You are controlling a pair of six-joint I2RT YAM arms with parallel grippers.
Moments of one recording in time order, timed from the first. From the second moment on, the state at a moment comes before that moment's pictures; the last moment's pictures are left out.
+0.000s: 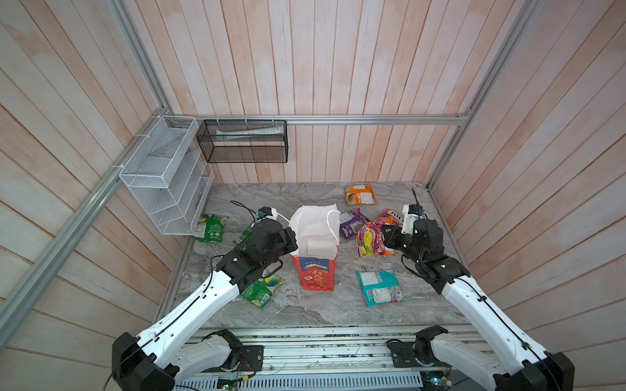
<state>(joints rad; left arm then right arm) -0.64 1.10 1.00 -0.42 -0.11 -0.82 0.35 0.96 0.80 -0.25 -0.01 0.53</state>
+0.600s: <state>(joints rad) -0.67 1.14 1.00 -0.42 -0.17 -0.86 0.74 1.07 1.44 -0.47 0.28 0.53</state>
